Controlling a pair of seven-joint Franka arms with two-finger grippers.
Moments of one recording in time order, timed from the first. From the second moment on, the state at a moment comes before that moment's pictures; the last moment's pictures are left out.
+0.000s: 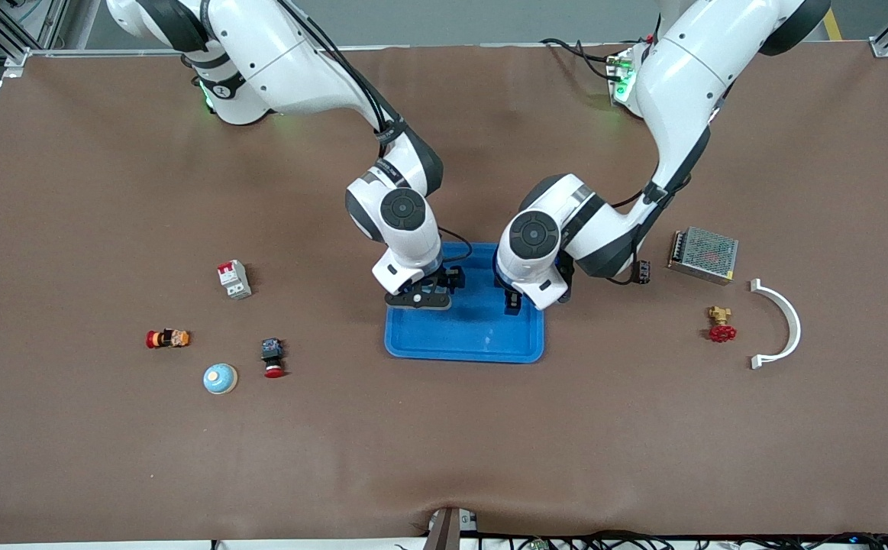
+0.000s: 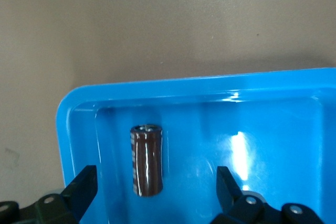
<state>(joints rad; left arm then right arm) -0.24 0.71 -0.47 -1.65 0.30 2.16 -2.24 0.72 0.77 0.02 -1.57 0.01 2.44 0.80</state>
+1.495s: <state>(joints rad) -0.27 0.77 -0.47 -1.65 0.33 2.16 -2.24 0.73 0.79 0.02 -1.58 0.00 2.46 0.80</state>
